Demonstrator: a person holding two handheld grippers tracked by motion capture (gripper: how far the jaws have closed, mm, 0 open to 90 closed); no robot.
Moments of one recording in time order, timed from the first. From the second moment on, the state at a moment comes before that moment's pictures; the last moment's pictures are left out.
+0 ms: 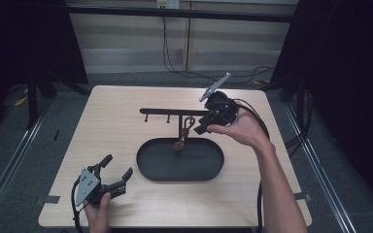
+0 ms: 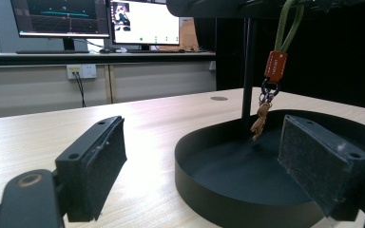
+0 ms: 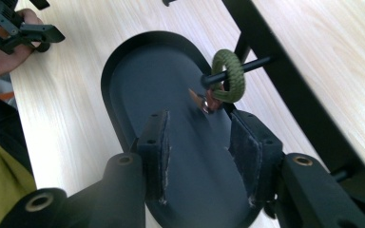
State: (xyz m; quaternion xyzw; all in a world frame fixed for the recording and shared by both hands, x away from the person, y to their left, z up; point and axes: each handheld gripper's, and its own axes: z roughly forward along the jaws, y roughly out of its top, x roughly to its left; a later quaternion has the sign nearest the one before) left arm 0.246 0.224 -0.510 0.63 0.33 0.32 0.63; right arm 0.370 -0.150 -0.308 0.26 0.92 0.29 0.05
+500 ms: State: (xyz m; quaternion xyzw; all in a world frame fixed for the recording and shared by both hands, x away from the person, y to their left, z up) left arm 0.246 0.224 -0.510 0.63 0.33 0.32 0.63; right arm 0.340 -0.161 -0.330 0.25 0.89 0.37 0.08
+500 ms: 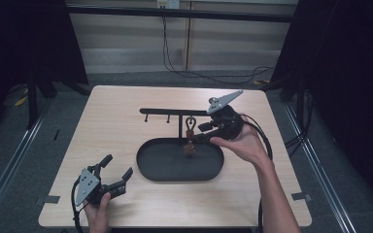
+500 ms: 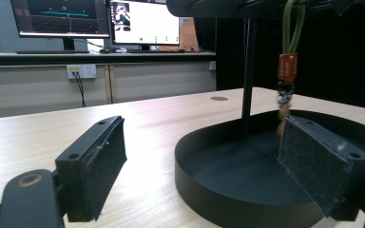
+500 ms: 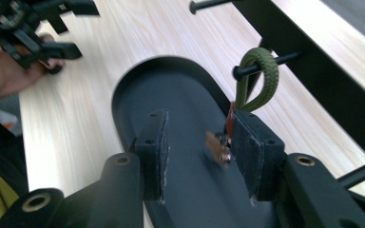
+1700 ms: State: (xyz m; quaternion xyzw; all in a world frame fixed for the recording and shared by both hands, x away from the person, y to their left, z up) left arm 0.246 0.224 -0.510 0.63 0.33 0.32 0.63; right arm 0.247 -0.207 -0.458 0.36 0.73 0.53 0.24
